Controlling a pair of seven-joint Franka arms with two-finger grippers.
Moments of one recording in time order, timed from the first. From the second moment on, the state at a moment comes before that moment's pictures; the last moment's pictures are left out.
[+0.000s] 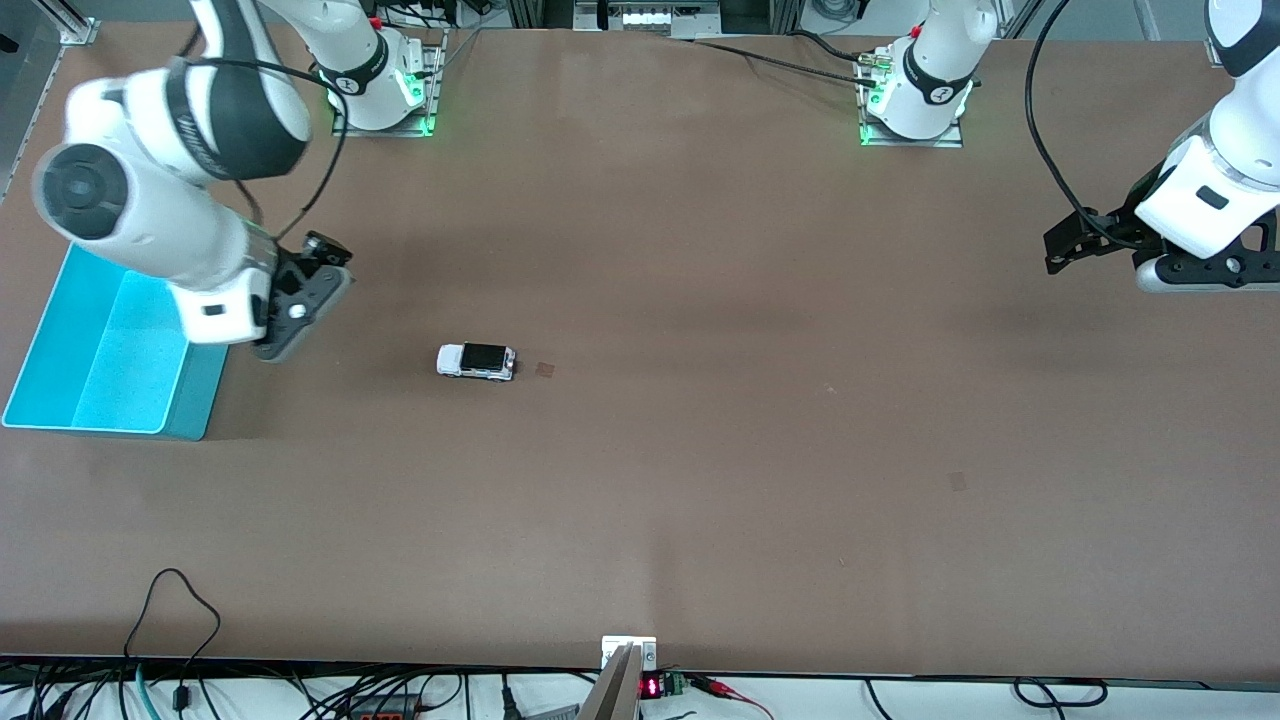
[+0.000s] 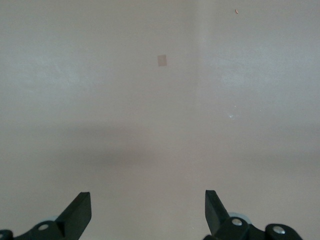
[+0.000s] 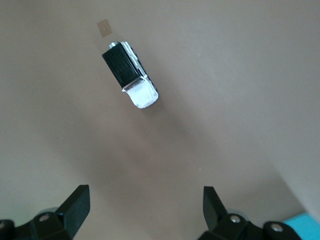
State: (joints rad) left arm 0.04 -0.03 -0.10 -1.73 0.04 1.67 -0.09; right arm 0.17 0.15 0.06 -1.87 0.02 1.91 -0.77
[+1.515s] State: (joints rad) left arm 0.04 -0.03 -0.09 -1.73 0.04 1.65 -0.09; right arm 0.35 0.52 0.09 -1.96 0.07 2.50 -0.84
